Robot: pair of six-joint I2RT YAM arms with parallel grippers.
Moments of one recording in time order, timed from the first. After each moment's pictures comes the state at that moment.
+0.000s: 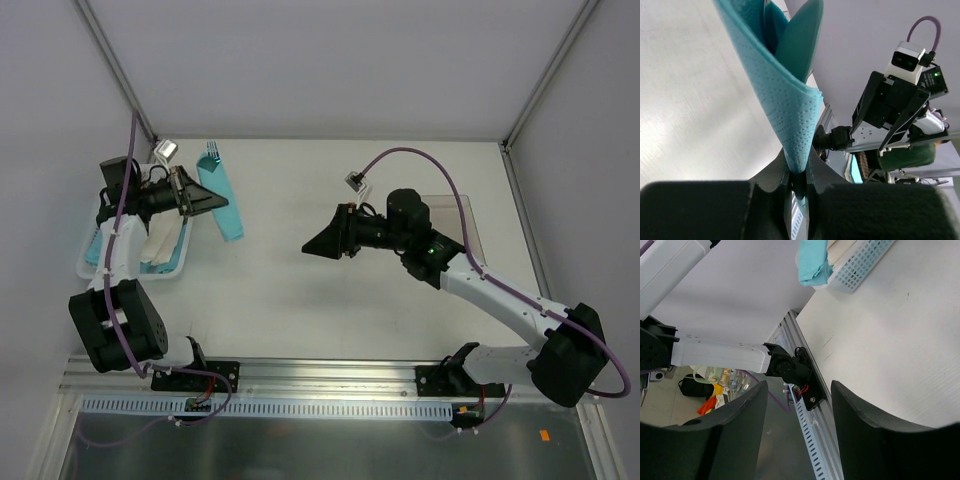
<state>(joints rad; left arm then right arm) 0.34 1.40 1.07 -0.27 1.43 -0.46 0.76 1.25 0.95 0.10 -0.59 0.77</state>
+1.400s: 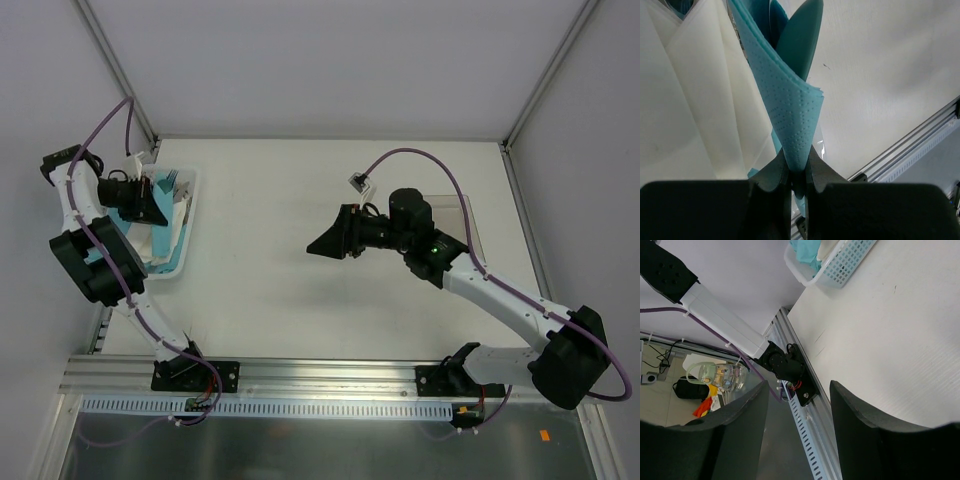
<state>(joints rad) 0.55 1.89 1.77 -1.43 0.72 0.70 0.74 1.23 0.95 0.04 -0.59 0.74</state>
